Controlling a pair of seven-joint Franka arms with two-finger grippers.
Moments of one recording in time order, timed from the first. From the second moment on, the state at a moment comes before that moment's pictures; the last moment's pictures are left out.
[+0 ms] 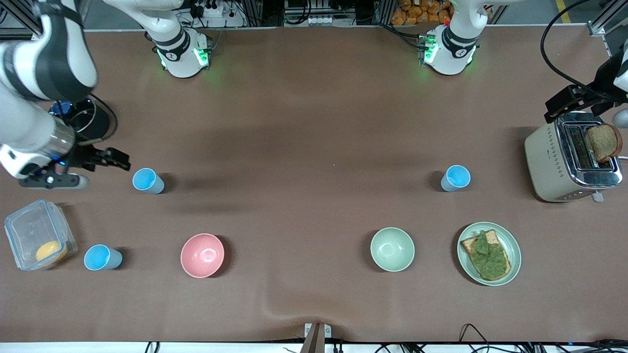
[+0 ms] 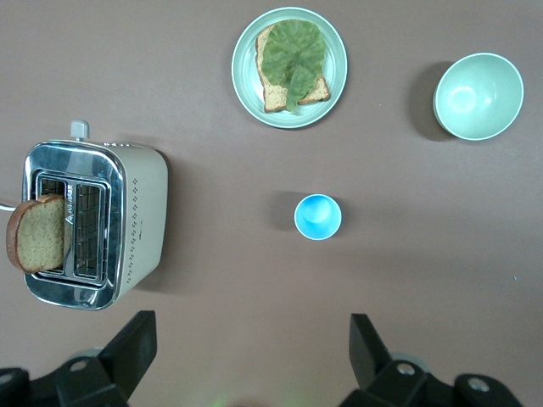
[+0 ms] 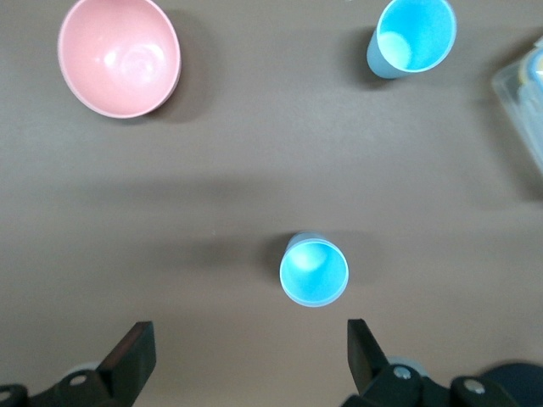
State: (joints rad) left arm -0.05 -0.03 -0.02 -1.53 0.05 1.49 -0.19; right arm -0.08 0.09 0.09 -1.91 0.01 1.98 0.01
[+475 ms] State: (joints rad) left arm -0.05 -0.02 -0.01 -1.53 0.05 1.49 -0.19; right arm -0.07 0.23 0.09 -2.04 0.01 2.23 0.01
